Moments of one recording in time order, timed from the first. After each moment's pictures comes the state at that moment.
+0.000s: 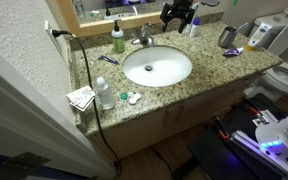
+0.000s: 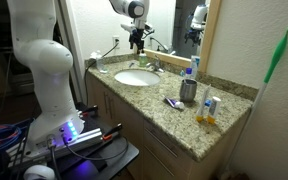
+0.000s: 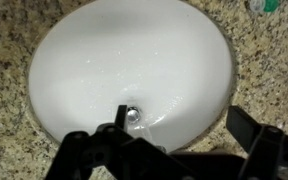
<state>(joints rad) 0.15 0.13 0.04 -1.96 0.27 2.13 0.19</state>
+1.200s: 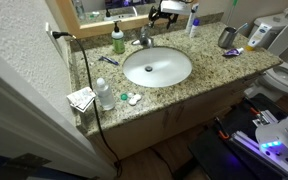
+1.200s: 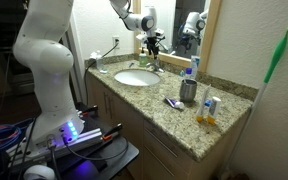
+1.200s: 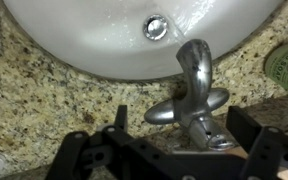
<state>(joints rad) 0.17 0.46 -0.02 -1.68 0.06 2.41 0.47</state>
